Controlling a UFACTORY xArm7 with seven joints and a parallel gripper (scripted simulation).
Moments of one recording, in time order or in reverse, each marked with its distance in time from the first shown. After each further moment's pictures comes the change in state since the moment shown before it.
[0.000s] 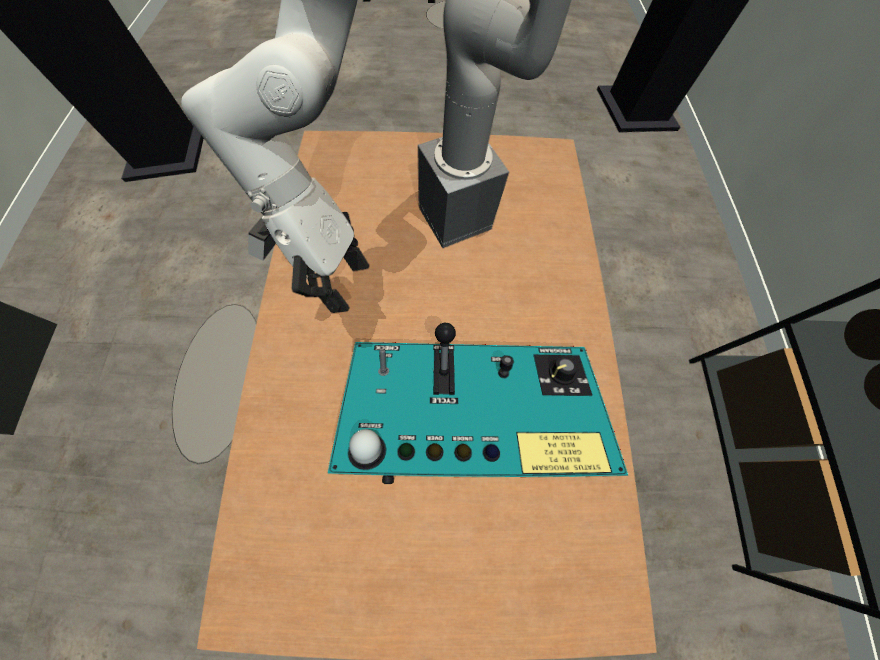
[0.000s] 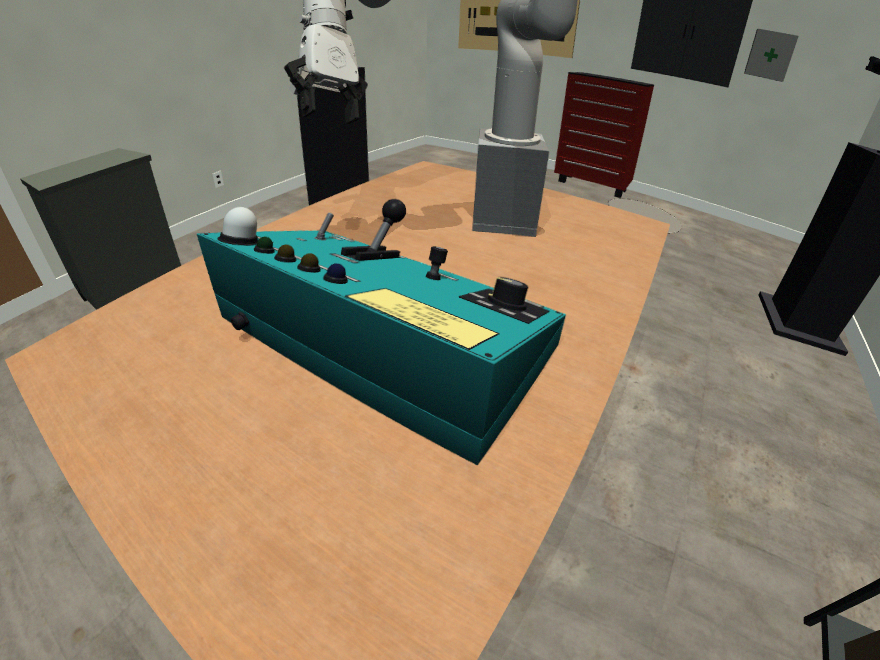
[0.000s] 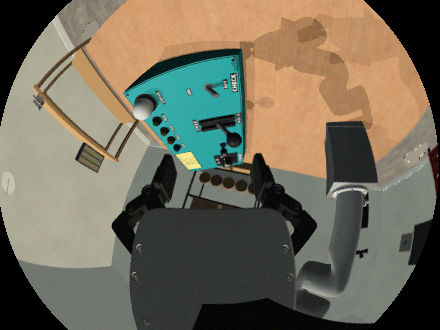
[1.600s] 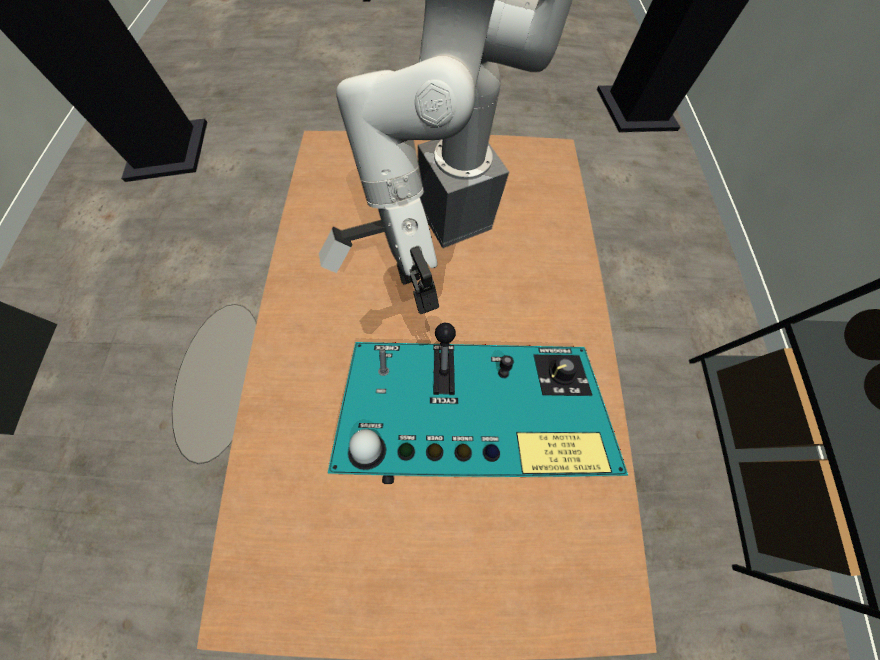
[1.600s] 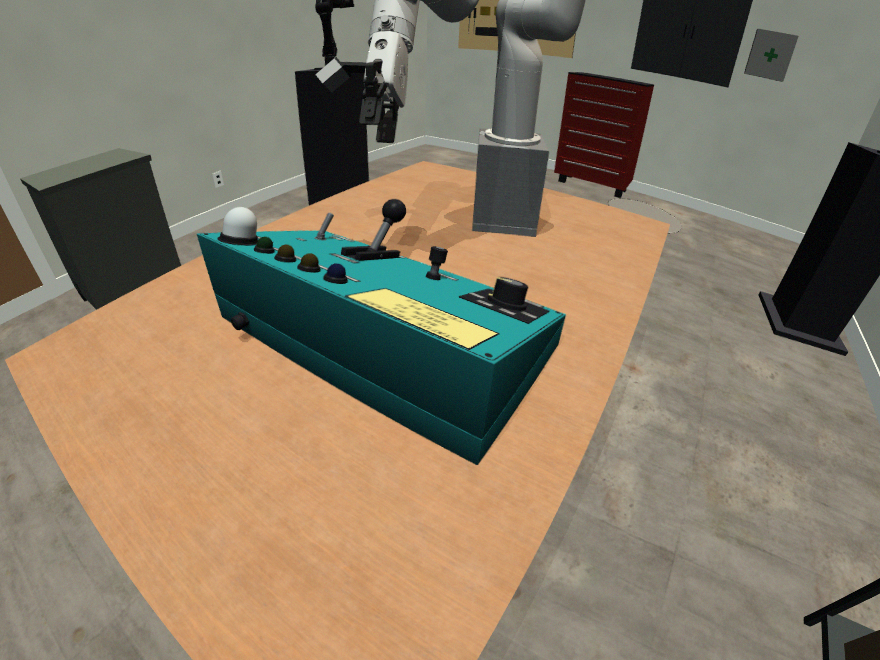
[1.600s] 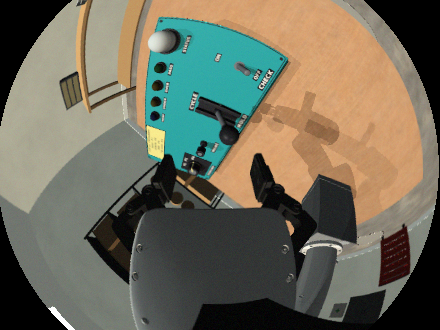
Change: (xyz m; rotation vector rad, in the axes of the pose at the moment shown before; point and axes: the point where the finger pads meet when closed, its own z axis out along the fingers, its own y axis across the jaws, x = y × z) arm -0.090 0.026 0.053 0.106 0.185 -0.584
